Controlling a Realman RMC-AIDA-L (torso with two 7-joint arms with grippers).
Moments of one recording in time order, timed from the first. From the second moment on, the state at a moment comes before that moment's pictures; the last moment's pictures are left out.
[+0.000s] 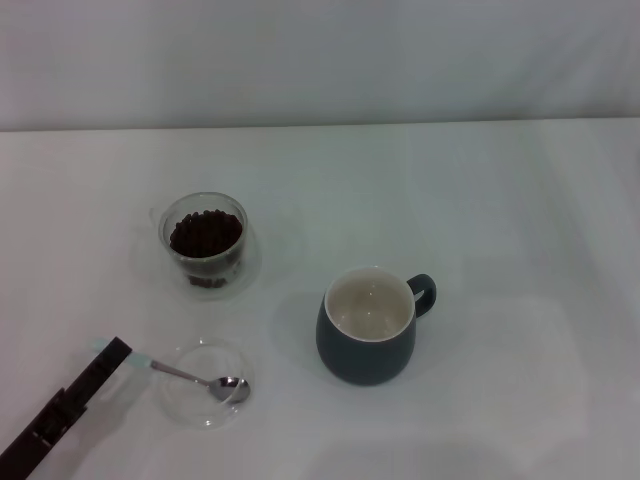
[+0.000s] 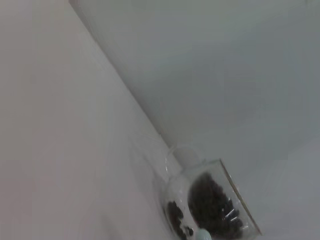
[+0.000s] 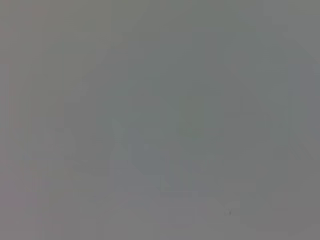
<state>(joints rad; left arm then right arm) -0.19 -2.09 1.77 0.06 0.30 1.35 -1.39 0.45 2.01 -0.99 -0.26 -0.24 -1.02 0.11</state>
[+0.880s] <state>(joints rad) -0.24 -2.08 1.77 0.06 0.30 1.35 -1.36 0.45 2.01 -1.00 -0.22 -0.25 -1.03 0.11</state>
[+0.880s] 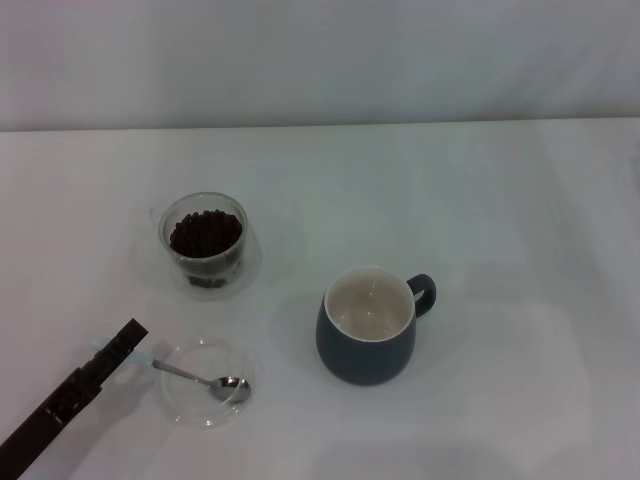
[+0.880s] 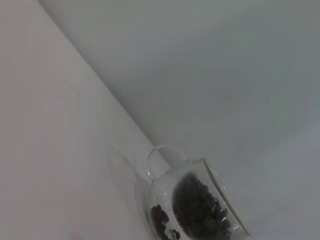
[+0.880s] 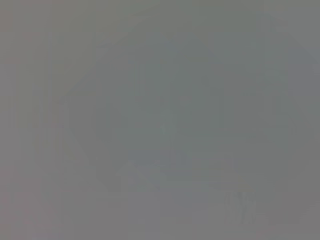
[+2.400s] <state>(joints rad) -0.31 -2.08 1.78 0.05 0.33 1.27 -1.41 0.44 2.01 -1.00 -0.17 -0.24 -1.06 0.11</state>
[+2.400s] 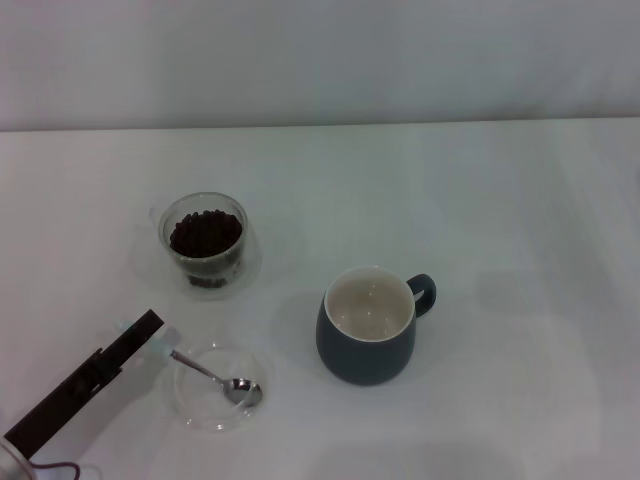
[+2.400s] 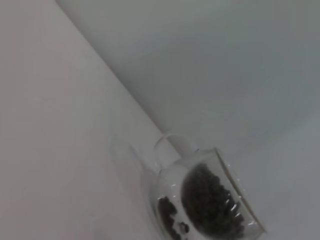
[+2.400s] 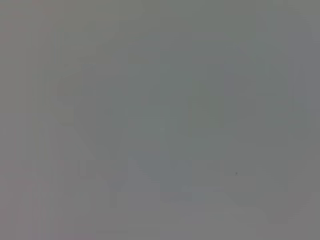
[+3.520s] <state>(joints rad) -0.31 -2.08 1.77 0.05 0.33 1.24 -1.42 0.43 2.01 -0.99 -0.17 -0.24 -1.07 0.11</state>
